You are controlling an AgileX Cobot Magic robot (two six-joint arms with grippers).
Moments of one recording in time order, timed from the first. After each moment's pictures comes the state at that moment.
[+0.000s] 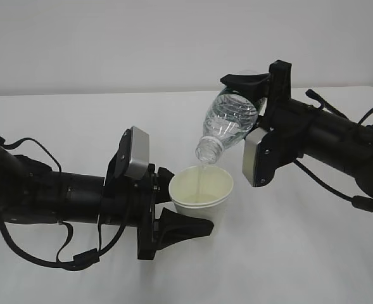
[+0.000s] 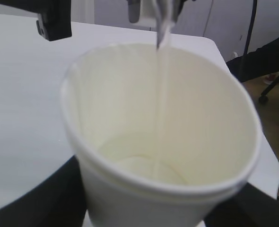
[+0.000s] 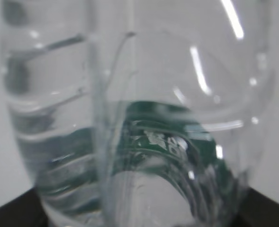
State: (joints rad) left arm -0.46 2.10 -0.84 1.16 -1.15 -0.47; right arm 0.24 1.89 -0.77 -0.60 -1.07 -1.36
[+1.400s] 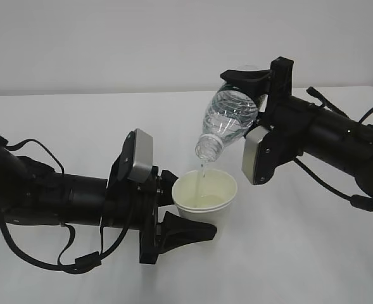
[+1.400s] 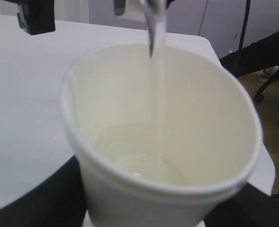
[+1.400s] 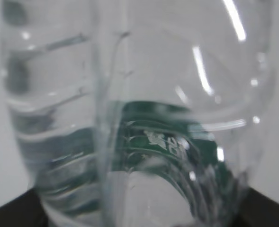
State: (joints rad) left arm -0.48 2.10 -0.84 1.16 -1.14 -0.47; right arm 0.24 1.89 -0.77 -0.60 -1.11 -1.38
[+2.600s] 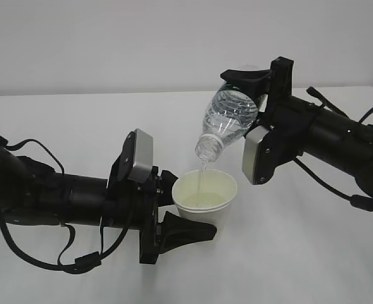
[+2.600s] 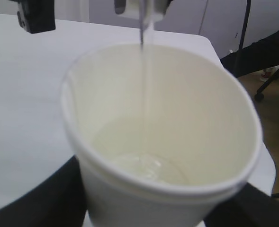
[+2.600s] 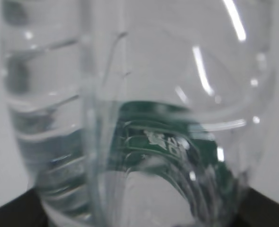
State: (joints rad) left arm -0.48 2.10 -0.84 1.16 -1.14 -0.47; right arm 0.24 1.89 -0.77 -0.60 -1.11 -1.38
